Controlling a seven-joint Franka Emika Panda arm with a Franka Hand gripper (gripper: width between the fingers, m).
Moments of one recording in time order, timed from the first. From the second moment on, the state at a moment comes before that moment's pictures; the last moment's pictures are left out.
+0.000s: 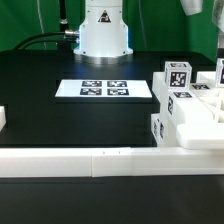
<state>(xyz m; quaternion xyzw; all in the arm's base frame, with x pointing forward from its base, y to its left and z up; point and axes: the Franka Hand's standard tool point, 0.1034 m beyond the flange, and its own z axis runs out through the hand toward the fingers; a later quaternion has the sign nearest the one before) 0.628 0.116 0.124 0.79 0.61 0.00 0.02</state>
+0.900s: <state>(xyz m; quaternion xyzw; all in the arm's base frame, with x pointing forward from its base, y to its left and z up) 0.626 0.115 0.117 0.81 0.59 -0.01 0.02</state>
